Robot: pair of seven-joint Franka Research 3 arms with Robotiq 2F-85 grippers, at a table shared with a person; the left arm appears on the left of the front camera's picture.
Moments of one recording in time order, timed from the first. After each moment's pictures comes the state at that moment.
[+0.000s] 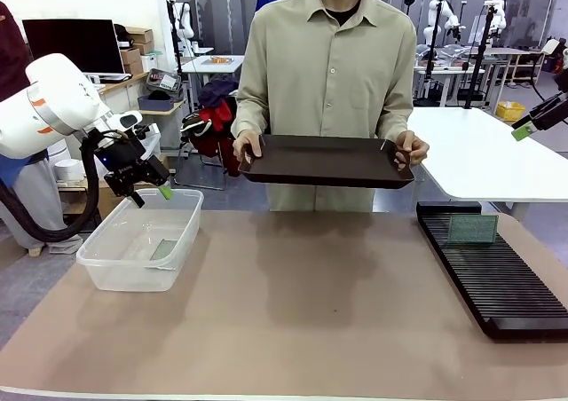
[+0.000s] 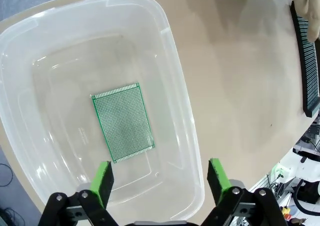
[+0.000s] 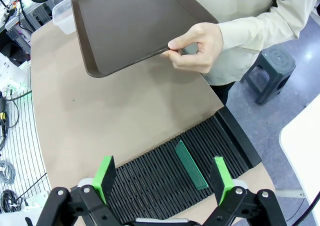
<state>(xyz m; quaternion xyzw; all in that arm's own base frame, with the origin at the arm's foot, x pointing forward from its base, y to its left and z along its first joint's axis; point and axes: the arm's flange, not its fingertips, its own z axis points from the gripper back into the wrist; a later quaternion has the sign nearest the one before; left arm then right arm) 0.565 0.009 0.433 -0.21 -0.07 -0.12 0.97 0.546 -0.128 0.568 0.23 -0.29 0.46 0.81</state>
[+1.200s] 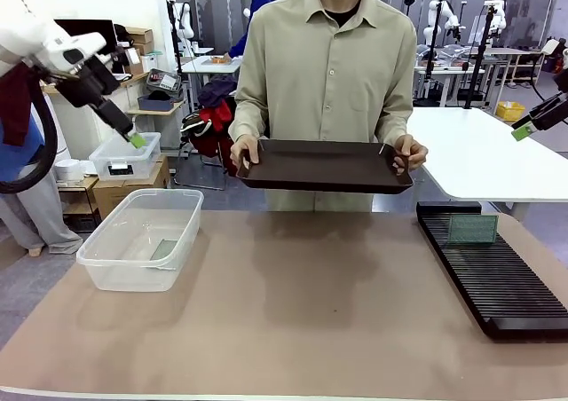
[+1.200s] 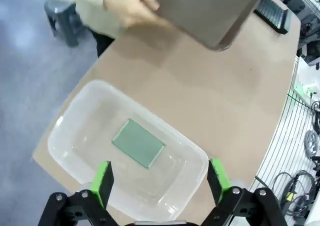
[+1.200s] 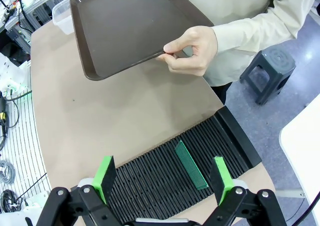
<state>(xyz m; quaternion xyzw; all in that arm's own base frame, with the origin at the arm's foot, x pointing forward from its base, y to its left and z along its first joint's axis) 0.517 0.020 0.590 -0.17 -0.22 -0.44 0.85 0.546 -0.128 0.568 0.23 -0.29 0.46 0.81</state>
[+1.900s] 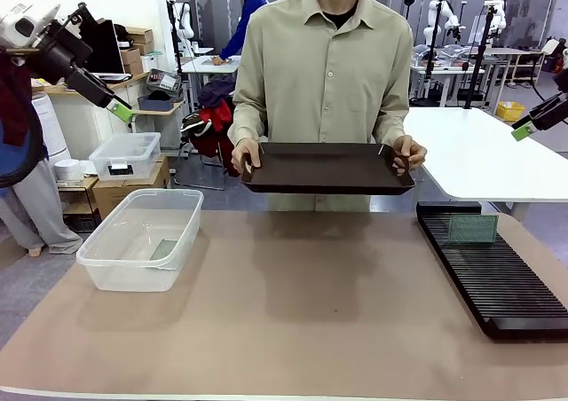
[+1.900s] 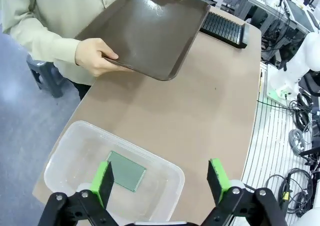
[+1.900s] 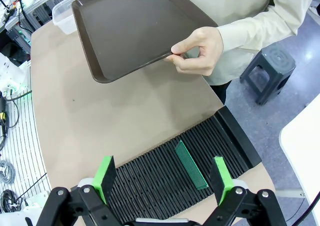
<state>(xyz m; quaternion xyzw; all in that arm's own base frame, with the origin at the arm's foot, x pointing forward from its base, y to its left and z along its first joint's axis) 0.477 0.036 0.626 -0.25 -0.29 -0.49 0.79 0.546 -0.128 0.568 0.23 -0.29 0.46 0.81</state>
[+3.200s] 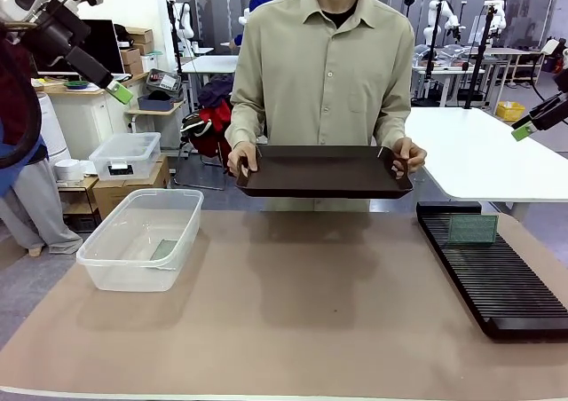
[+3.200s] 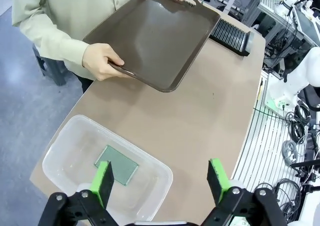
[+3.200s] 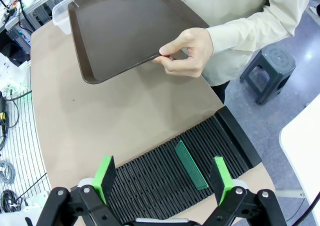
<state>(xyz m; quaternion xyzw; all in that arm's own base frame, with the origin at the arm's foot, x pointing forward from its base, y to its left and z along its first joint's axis) 0.462 0.020 0.664 -0.23 -0.27 -0.46 0.81 0.546 -0.128 0.568 0.23 -0.29 0.46 0.81</state>
